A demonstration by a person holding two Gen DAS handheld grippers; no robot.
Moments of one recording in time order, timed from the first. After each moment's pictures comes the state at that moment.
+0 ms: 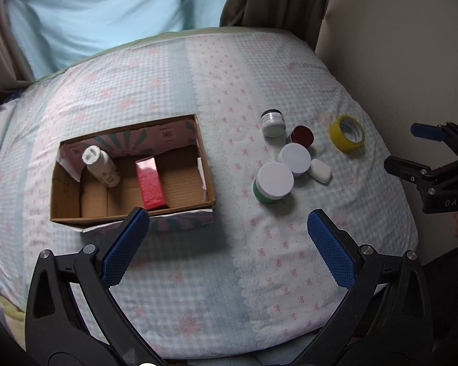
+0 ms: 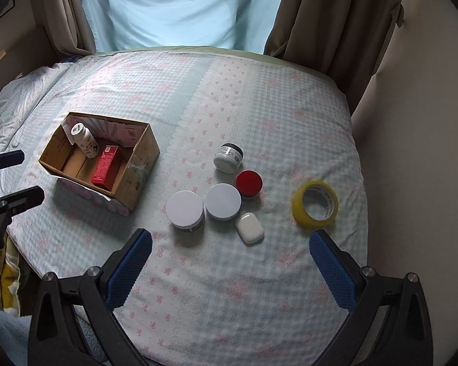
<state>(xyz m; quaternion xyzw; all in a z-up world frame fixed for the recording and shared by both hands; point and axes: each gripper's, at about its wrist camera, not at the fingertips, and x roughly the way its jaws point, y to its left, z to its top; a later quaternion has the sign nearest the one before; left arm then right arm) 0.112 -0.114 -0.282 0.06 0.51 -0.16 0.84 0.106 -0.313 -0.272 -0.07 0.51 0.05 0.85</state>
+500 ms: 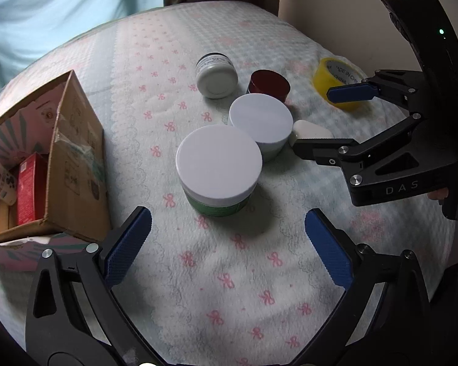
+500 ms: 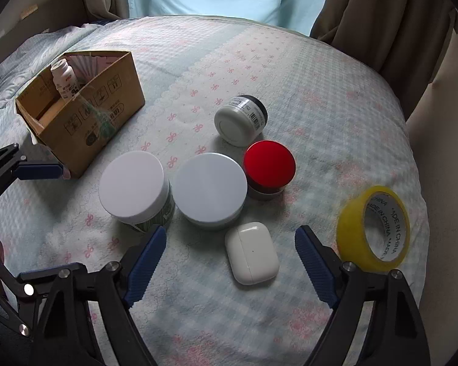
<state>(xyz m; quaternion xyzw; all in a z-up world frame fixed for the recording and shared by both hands) 0.135 -0.216 -0.468 0.09 0.48 -0.23 0.84 0.164 -0.336 -0.448 -0.13 0.49 0.15 0.85</state>
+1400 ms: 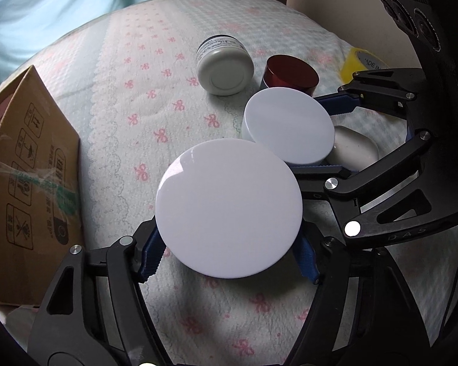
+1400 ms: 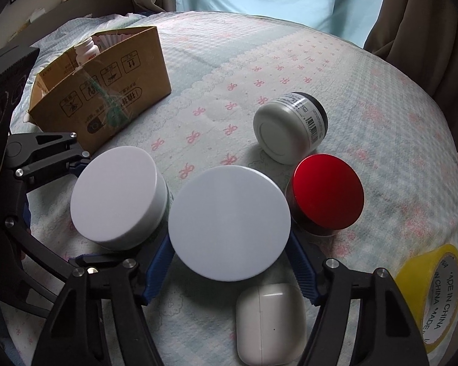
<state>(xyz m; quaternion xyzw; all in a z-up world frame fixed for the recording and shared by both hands) 0.182 -0.230 -0.506 0.10 0.49 -0.22 0.84 0.201 -0.322 -0.499 -0.14 0.47 0.26 0.83</state>
